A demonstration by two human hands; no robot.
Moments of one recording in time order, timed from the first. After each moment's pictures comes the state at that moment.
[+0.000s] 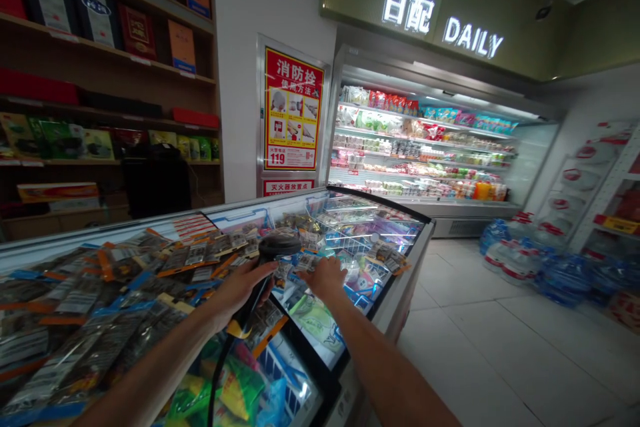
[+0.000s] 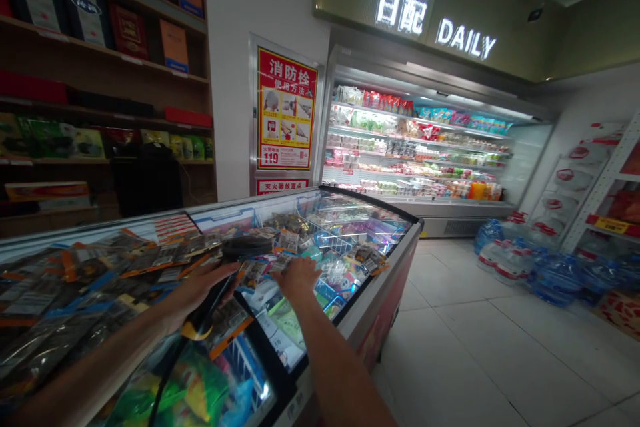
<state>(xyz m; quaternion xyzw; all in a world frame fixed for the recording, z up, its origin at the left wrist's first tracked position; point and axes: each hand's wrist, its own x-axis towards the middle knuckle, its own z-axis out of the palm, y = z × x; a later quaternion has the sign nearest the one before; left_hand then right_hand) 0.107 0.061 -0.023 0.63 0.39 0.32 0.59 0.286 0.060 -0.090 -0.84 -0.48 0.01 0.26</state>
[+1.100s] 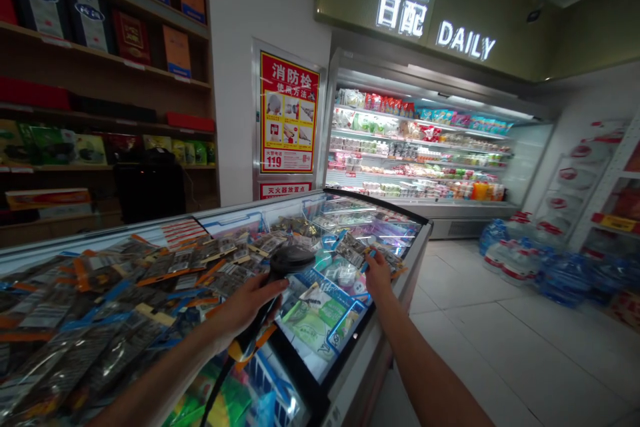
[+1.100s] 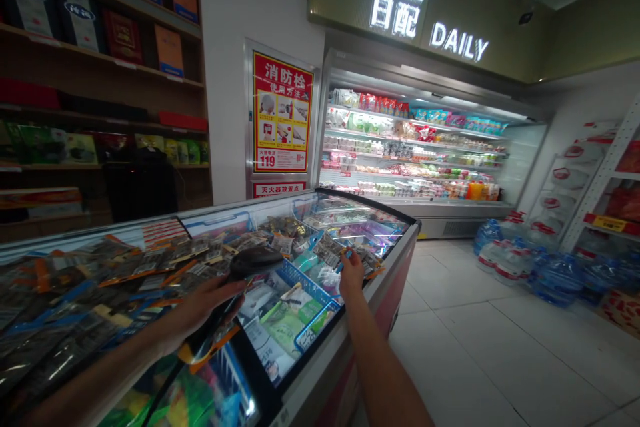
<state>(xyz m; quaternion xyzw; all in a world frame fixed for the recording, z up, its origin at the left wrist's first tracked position) 0.128 0.045 -0.032 0.67 0.34 0.23 0.63 0.432 0.049 -0.130 -0.44 -0.21 0.19 0.86</state>
